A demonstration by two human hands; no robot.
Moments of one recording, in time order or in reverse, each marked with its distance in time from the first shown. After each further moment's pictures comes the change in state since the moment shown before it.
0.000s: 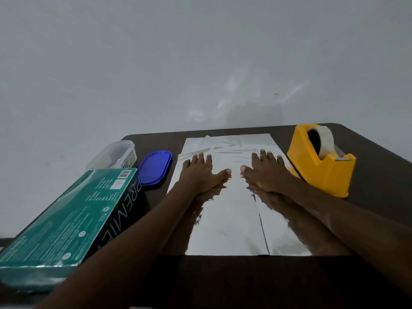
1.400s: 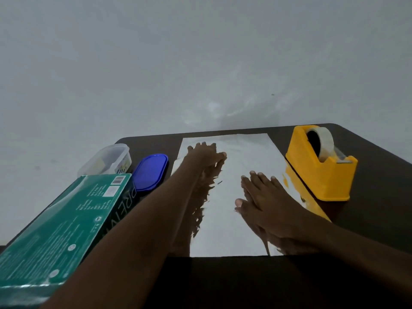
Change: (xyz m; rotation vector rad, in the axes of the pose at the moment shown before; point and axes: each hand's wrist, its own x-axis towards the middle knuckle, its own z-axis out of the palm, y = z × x) left_hand 0.092 0.003 -0.016 -0.037 -0.088 -0.031; right_hand -0.101 -0.027 -0.014 0.067 -0.083 -0.202
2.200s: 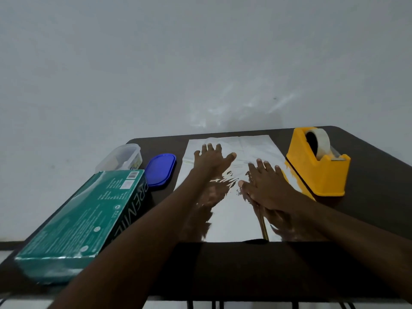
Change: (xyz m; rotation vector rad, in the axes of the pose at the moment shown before) left_hand -0.059 0.017 0.004 -0.102 0.180 0.021; right_hand 0.045 0.010 0.000 -0.069 0.041 0.172
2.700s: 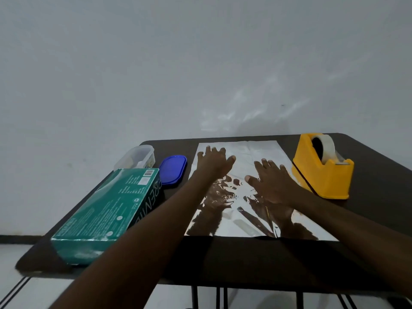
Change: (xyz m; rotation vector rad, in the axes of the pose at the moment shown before) left_hand -0.037 -0.005 -0.033 0.039 0.012 -0.013; right_hand -0.011 -0.013 -0.026 0.046 0.056 -0.026
